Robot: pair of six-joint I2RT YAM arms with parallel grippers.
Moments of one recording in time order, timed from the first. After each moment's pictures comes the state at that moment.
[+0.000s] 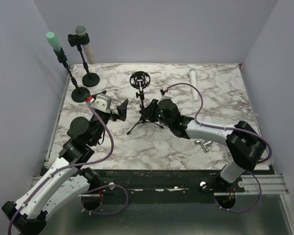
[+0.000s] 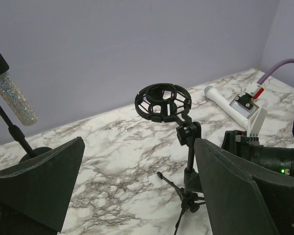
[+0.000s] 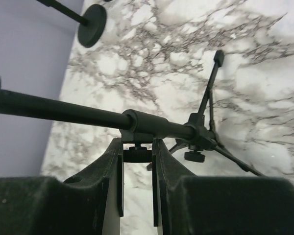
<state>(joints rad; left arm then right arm) -0.65 0.64 0.72 0.12 -0.23 0.11 0.83 1.64 0.93 0.37 0.12 0.83</state>
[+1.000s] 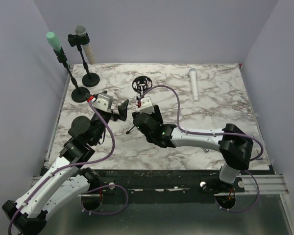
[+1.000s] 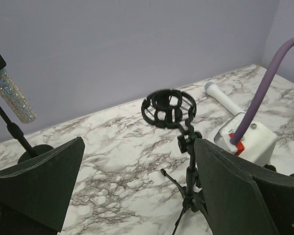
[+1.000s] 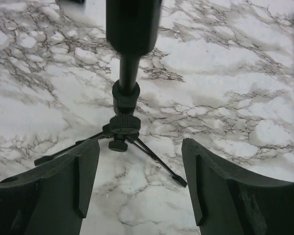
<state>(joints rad) -0.65 0.66 0.72 0.11 -0.23 0.11 1.14 1.77 1.20 0.00 0.89 0.27</state>
